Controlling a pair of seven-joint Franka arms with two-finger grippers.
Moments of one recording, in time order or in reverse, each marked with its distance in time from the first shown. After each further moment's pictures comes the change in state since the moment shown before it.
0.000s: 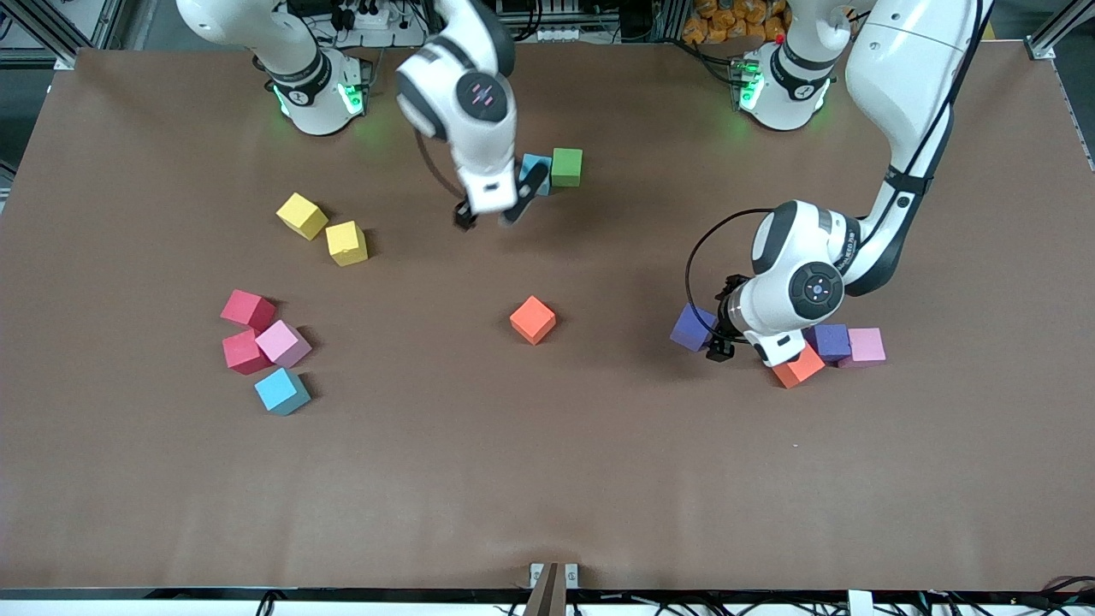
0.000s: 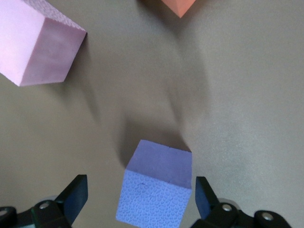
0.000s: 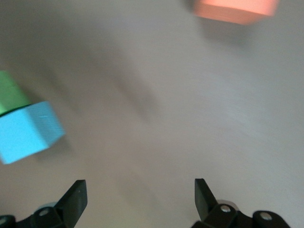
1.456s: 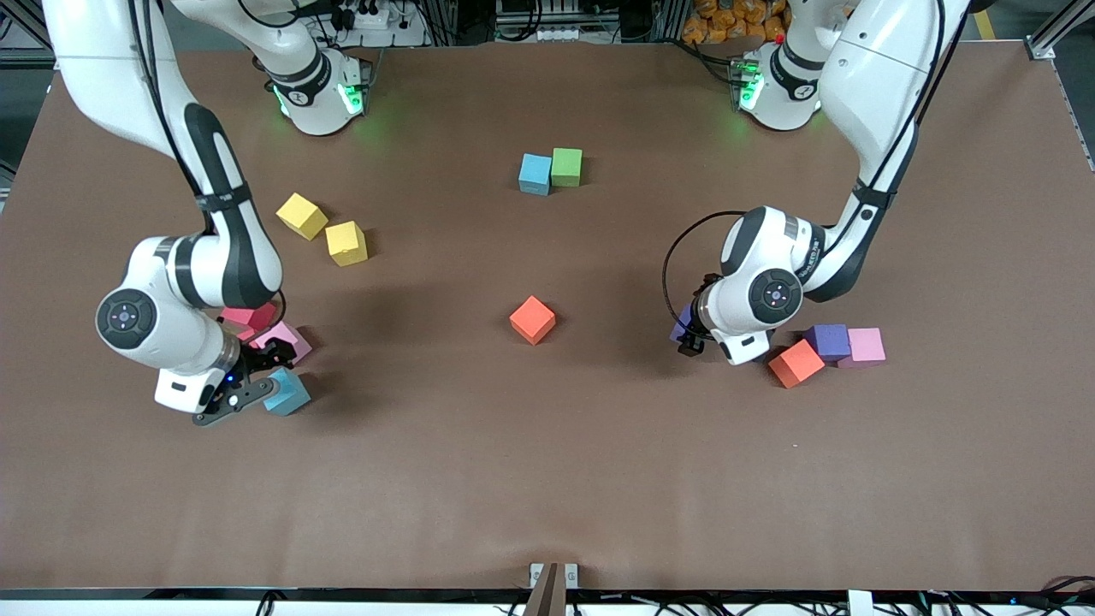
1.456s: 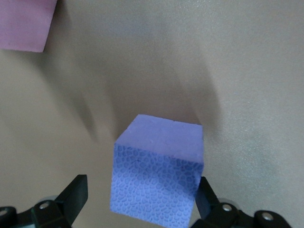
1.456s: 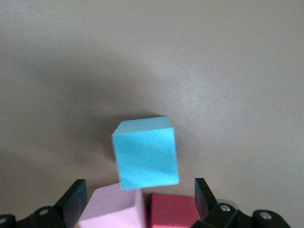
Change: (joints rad) left arm -0.059 0.068 0.001 0.029 -0.002 -0.001 0.044; right arm -0.743 0.316 0.000 0.270 0.008 0.234 -0.307
